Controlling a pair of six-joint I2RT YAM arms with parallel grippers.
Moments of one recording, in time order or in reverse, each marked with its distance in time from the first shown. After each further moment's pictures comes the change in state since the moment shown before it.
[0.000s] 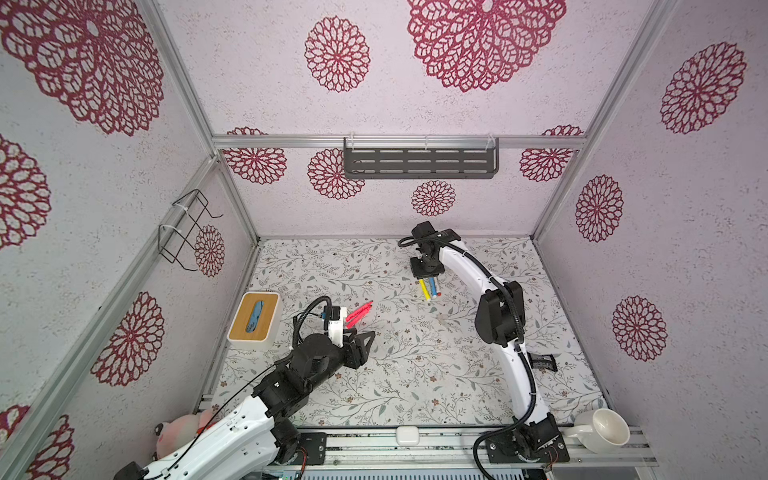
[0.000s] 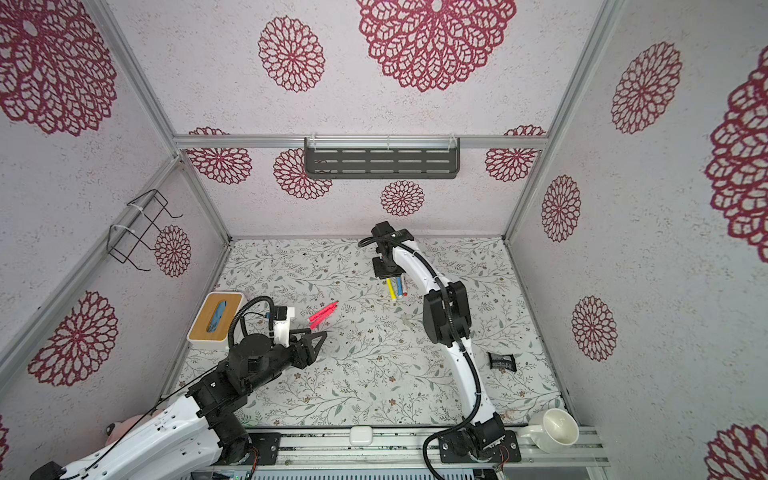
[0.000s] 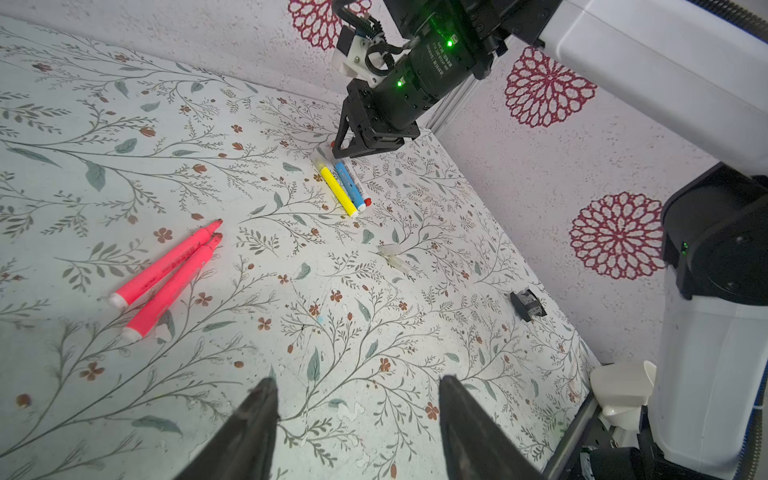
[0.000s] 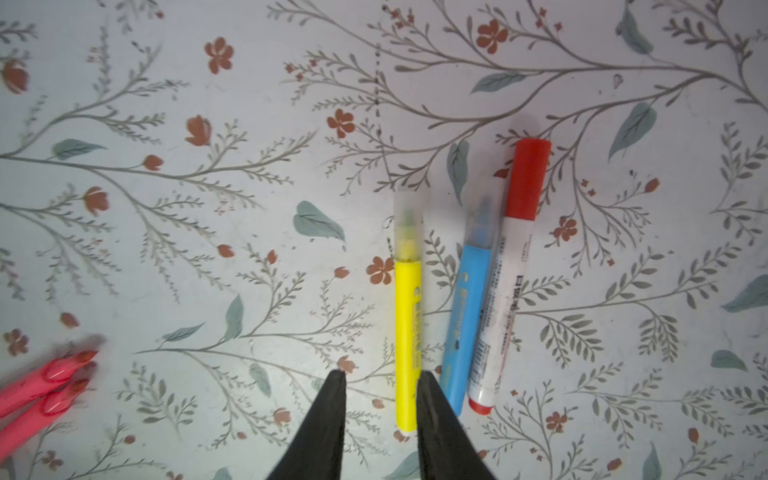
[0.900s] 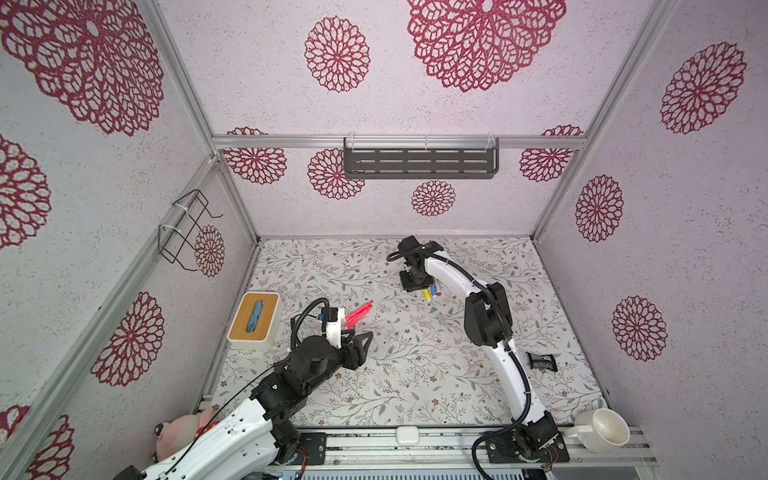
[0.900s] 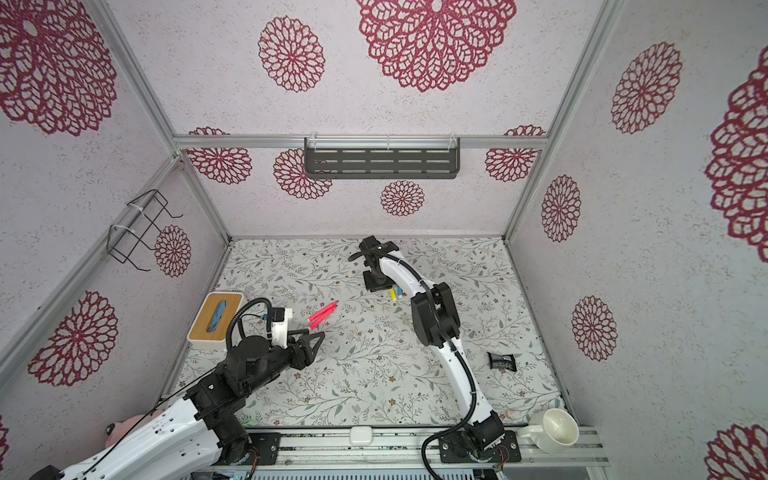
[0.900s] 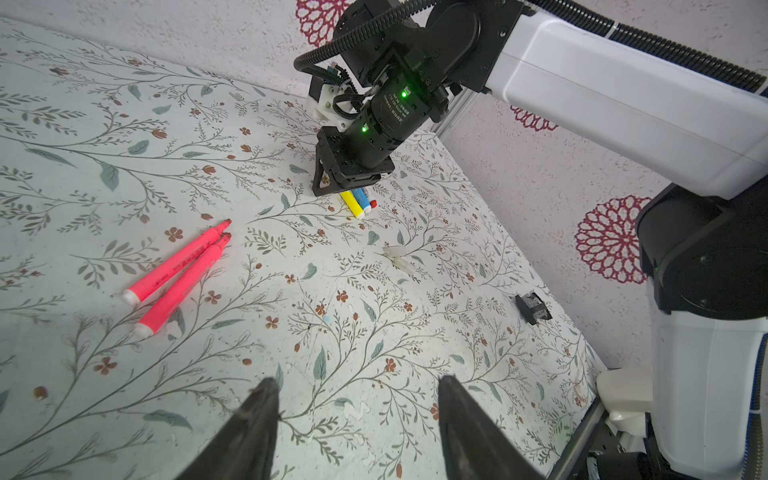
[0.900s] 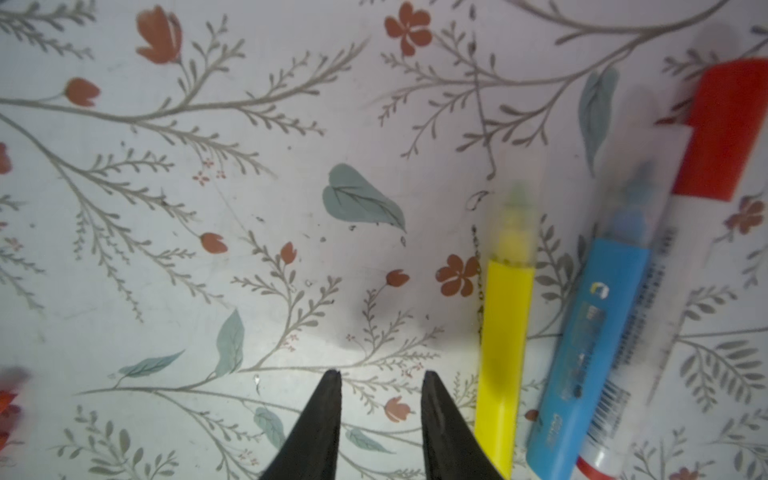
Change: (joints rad) left arm 0.000 -0.027 -0.013 -0.010 -0.018 0.000; right arm 0.040 0.105 -0.016 0.029 0.032 0.055
